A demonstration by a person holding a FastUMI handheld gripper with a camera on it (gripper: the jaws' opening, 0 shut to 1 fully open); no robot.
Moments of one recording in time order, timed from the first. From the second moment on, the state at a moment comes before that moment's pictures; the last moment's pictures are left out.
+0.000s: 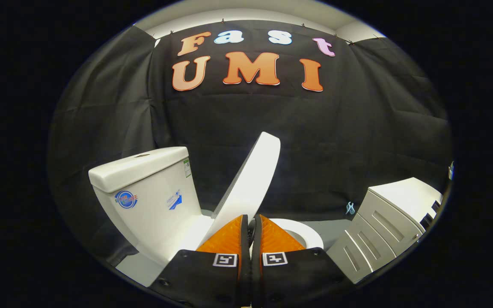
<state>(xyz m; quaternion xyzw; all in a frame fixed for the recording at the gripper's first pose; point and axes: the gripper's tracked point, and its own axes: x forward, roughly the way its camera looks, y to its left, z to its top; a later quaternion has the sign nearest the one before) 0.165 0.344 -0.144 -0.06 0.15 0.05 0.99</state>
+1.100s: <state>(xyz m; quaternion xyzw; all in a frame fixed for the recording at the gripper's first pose) 0.160 0.476 -0.115 -0.11 0.10 0.08 0.98</state>
